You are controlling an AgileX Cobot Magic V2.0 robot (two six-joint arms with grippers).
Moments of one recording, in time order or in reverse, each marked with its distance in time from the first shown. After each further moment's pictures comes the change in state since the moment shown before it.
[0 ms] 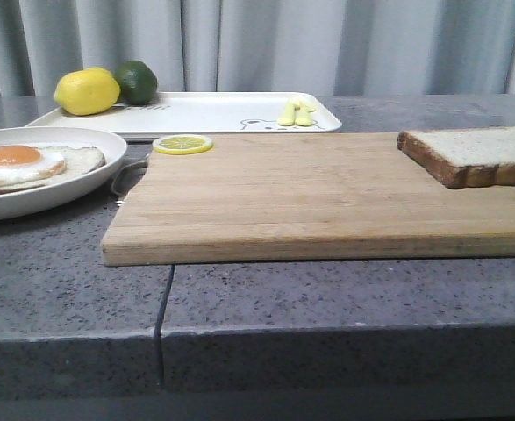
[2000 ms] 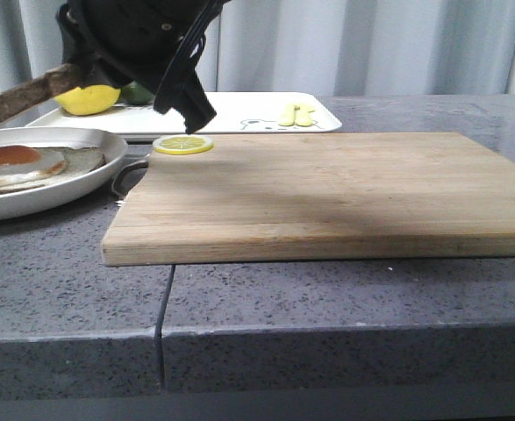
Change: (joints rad) left arm 0.000 0.000 0.000 -0.001 0.000 0.000; right arm 1.315 0.366 -0.691 0.334 -0.937 0.447
